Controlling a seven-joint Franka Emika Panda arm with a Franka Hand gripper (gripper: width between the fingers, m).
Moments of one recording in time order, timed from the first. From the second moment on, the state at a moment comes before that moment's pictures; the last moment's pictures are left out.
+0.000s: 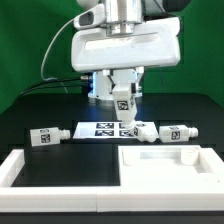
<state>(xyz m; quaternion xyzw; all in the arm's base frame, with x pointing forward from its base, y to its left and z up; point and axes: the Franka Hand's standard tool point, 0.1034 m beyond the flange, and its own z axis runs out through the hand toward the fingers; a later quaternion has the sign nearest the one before) 0.555 0.035 0.153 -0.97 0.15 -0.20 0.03</state>
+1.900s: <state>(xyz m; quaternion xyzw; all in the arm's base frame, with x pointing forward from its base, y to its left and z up) 0.634 0.102 0.127 -0.96 -0.01 -0.28 -0.02</state>
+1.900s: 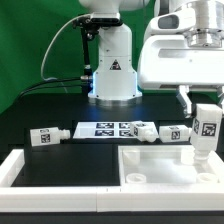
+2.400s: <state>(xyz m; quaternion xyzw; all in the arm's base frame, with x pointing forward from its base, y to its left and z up) 0.624 0.119 0.101 -0.96 -0.02 -0.26 -0.02</state>
